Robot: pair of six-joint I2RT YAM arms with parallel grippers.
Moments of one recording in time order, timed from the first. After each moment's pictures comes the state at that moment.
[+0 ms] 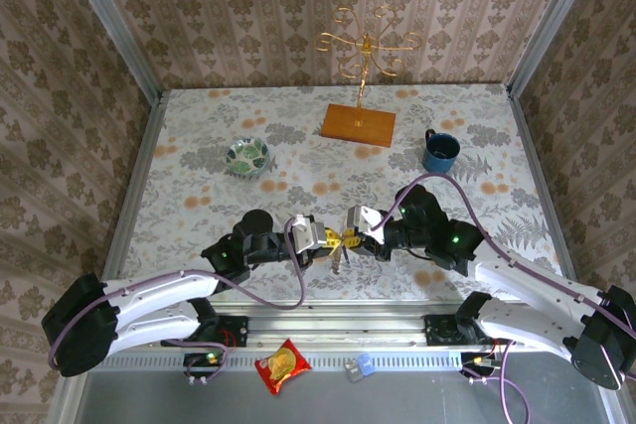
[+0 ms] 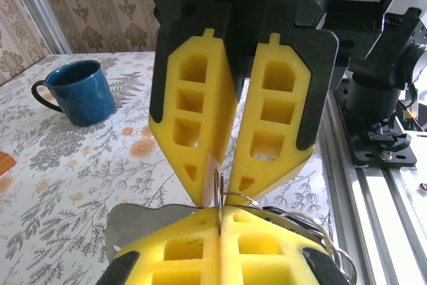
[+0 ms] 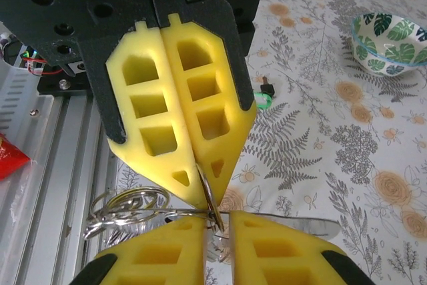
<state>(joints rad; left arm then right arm) -0.98 1.02 0.39 0.42 0.46 0.21 0.73 0.98 0.64 -0.22 -0.50 -0.43</state>
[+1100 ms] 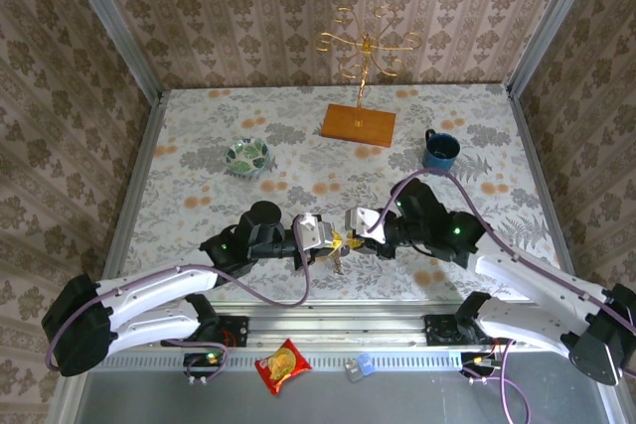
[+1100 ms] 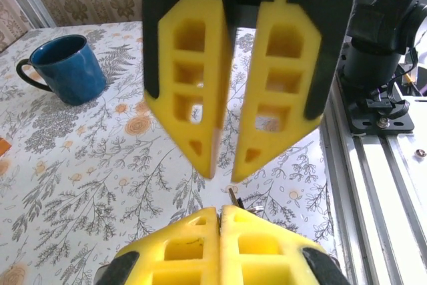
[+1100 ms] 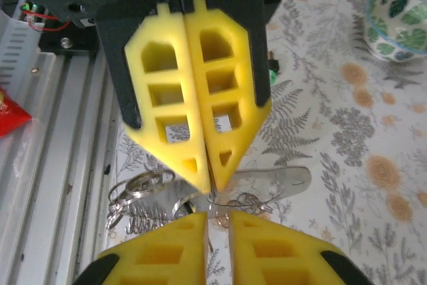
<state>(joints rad) -0.98 1.02 0.51 0.16 0.45 0.30 0.74 0.99 0.75 -0.44 -0.45 -0.55</state>
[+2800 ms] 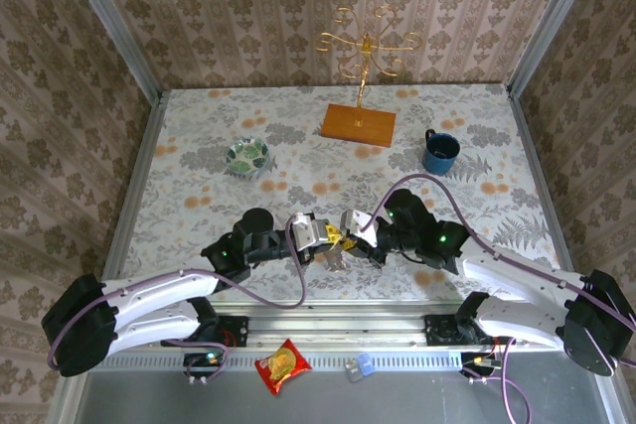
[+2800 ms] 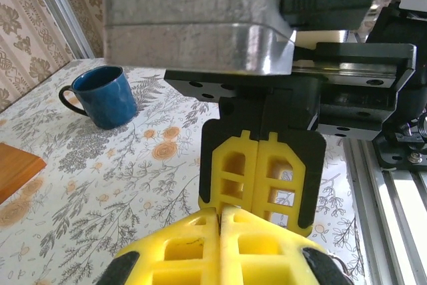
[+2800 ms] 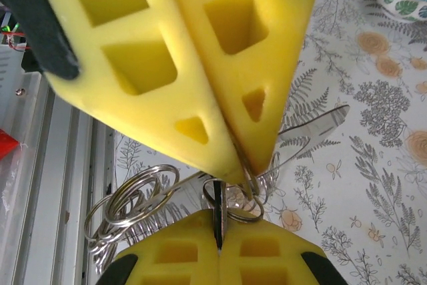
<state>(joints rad) -0.98 1.02 0.41 0.40 0.40 0.24 0.77 1.07 0.62 -0.21 -0.44 -0.38</state>
